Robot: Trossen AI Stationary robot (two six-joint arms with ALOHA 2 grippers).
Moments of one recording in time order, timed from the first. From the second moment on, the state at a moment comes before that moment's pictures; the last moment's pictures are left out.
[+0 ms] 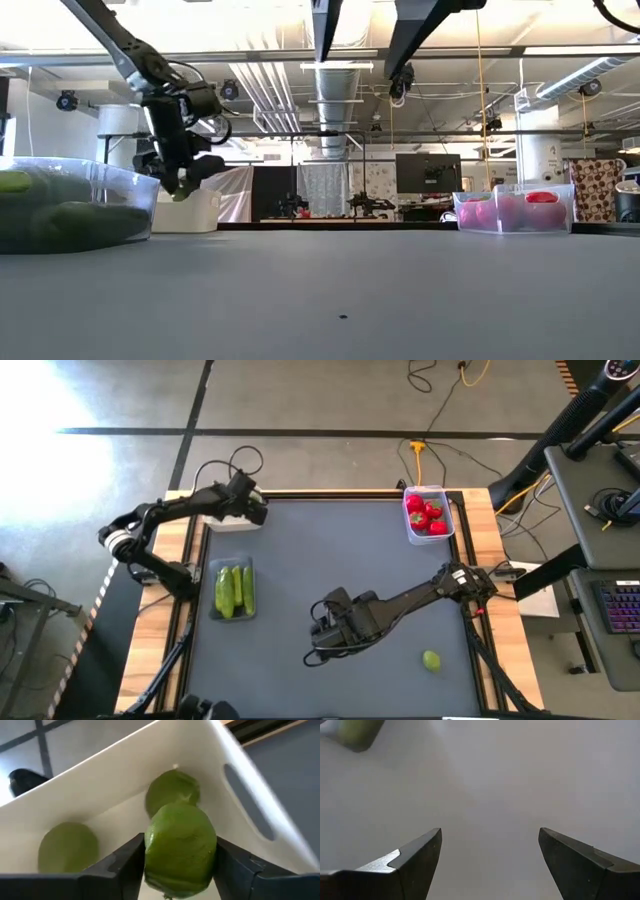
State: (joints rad) left arm 0.87 1.47 0.82 -0.41 -0.30 -0.22; right arm 0.41 2.21 2.22 -1.47 0.47 1.44
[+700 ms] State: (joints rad) left arm 0.73 1.02 0.62 -0.42 0.22 -0.19; right arm 0.49 2.21 2.12 -1.58 0.30 1.61
